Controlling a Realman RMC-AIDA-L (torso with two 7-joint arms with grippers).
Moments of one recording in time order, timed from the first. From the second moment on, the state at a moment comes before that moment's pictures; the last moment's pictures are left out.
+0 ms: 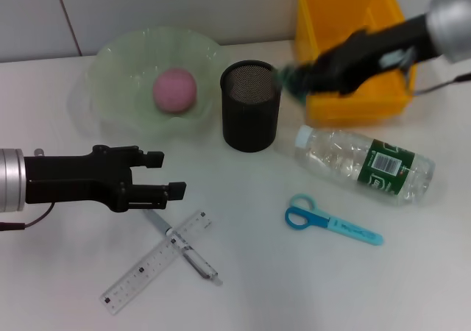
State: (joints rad) left arm -0.51 -2.03 1.04 0.79 1.88 1.49 -1.64; right arm 0.64 2.08 -0.95 -1.38 -2.24 -1.60 2.19
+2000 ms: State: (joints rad) left arm -0.51 -2.03 1.04 0.79 1.88 1.49 -1.65; right arm 0.76 2.04 -0.86 -1.34 -2.55 -1.79 2.26
